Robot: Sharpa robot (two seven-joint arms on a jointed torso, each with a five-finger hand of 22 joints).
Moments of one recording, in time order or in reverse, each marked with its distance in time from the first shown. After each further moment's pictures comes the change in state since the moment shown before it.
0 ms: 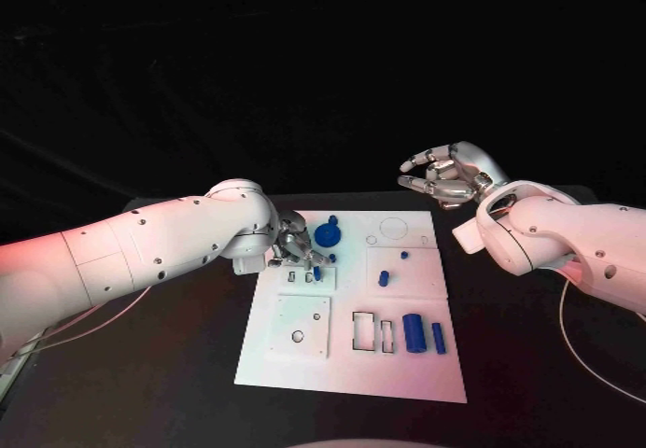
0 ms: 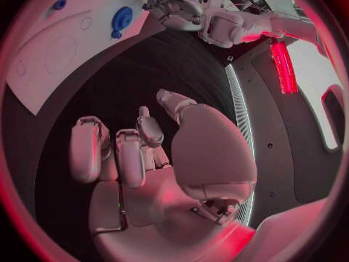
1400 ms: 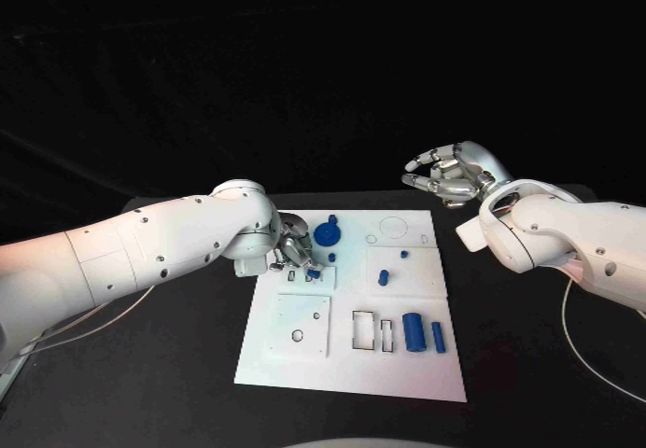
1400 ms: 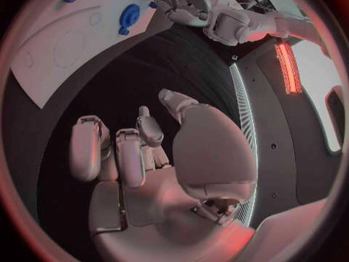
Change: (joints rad) left arm 0.000 0.008 -0.007 -0.005 0.053 0.032 -0.013; left_hand 0.193 -0.095 0.548 0.035 0.002 -0.031 0.012 -0.002 0.097 -0.006 0.007 -0.005 -0.012 -0.002 -0.002 -0.004 0.000 0.000 -0.010 0.003 0.035 0.038; right arm 0.000 -0.001 0.000 -0.020 -0.001 -0.006 -0.023; right_hand -0.016 -0.010 -0.015 0.015 0.026 0.000 0.000 0.008 0.004 -0.003 -0.004 -0.004 -0.003 0.000 0.000 -0.008 0.000 0.000 -0.007 0.000 -0.012 -0.001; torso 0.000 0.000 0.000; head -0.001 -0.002
